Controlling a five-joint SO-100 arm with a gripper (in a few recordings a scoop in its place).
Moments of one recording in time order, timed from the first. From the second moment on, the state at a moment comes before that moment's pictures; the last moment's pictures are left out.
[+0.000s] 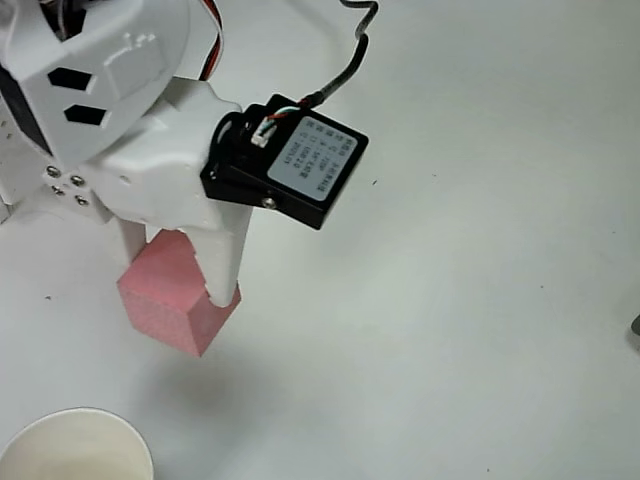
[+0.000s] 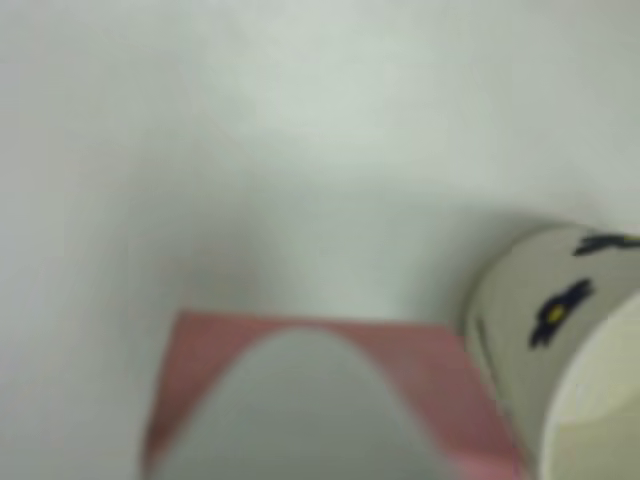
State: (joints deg) arm 12.6 93.3 63.9 101.1 -24.2
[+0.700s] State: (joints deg) arm 22.0 93.3 63.9 101.1 -28.7
